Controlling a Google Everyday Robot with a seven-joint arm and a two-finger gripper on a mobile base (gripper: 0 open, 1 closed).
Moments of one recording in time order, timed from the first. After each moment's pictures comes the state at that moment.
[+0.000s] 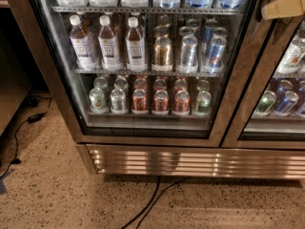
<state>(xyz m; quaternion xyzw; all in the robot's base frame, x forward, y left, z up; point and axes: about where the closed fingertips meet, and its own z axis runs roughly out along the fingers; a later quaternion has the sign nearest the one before) 0.620 -0.282 1.037 -0.35 0.81 0.19 0.43</state>
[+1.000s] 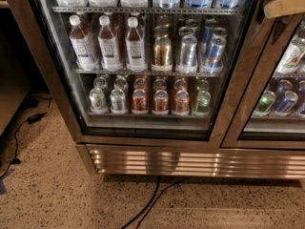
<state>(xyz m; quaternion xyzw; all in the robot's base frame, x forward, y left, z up) 0.614 -0.286 1.046 -0.34 0.82 0.21 0.43</state>
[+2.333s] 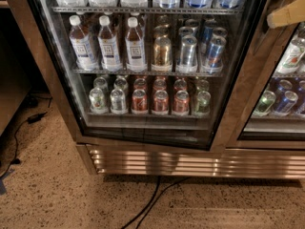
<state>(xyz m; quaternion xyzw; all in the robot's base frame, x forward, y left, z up) 0.578 -0.287 1.044 -0.32 0.83 0.22 0.40</state>
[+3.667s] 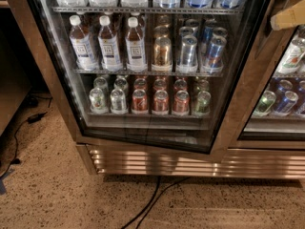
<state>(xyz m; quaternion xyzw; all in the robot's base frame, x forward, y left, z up) 0.560 -0.289 1.049 -0.30 0.84 0.20 0.40</state>
